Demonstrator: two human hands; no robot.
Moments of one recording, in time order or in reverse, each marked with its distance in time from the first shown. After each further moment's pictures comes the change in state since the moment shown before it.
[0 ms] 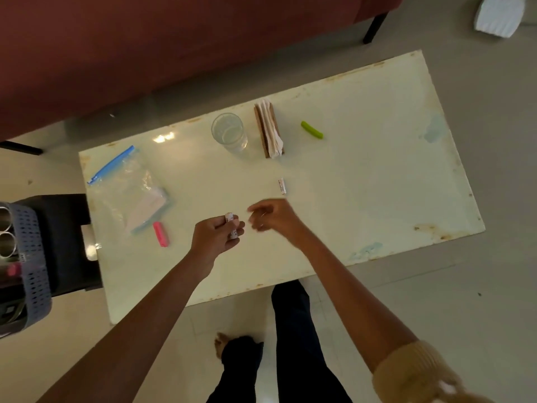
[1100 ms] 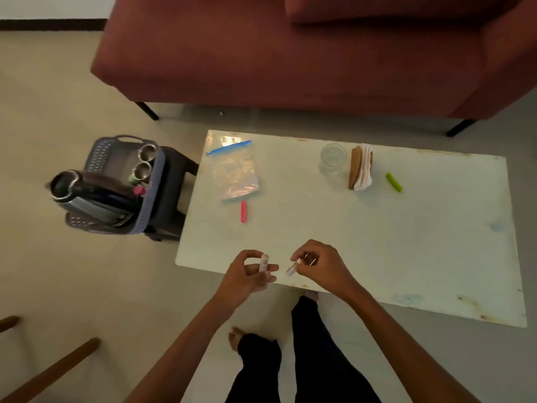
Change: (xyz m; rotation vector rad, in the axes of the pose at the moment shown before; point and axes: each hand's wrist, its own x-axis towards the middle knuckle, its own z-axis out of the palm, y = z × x) left_hand -0.143 -0.083 -0.123 -0.278 -0.037 0.047; right_hand -0.140 -0.040 0.115 -0.567 -0.161 -0.225
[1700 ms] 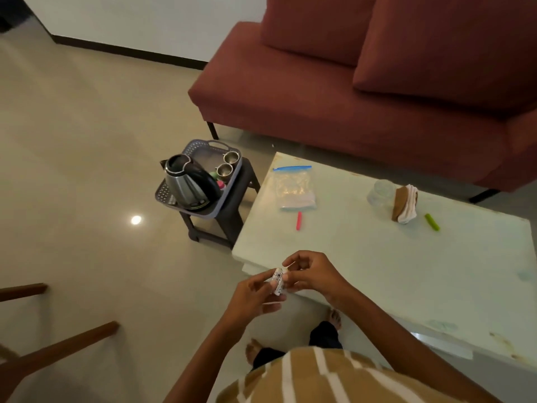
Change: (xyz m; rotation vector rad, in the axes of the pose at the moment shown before) left_hand -0.154 -0.078 -0.130 -0.180 0.067 0.216; right_hand -0.084 -0.114 0.170 0.178 -0.260 0.065
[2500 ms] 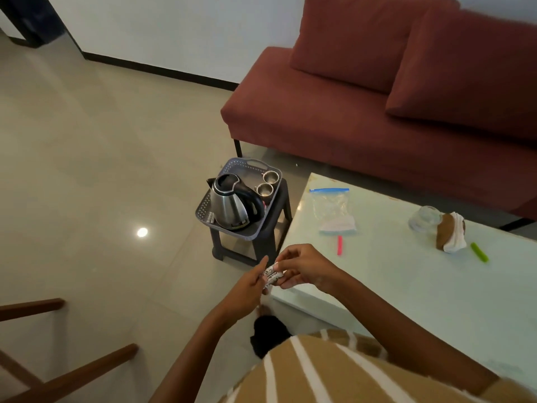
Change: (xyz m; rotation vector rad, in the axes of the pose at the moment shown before) left_hand 0.025 0.037 -0.167 0.453 -0.035 0.142; right_hand 0.098 -0.066 0.141 -0.103 -0.063 0.085
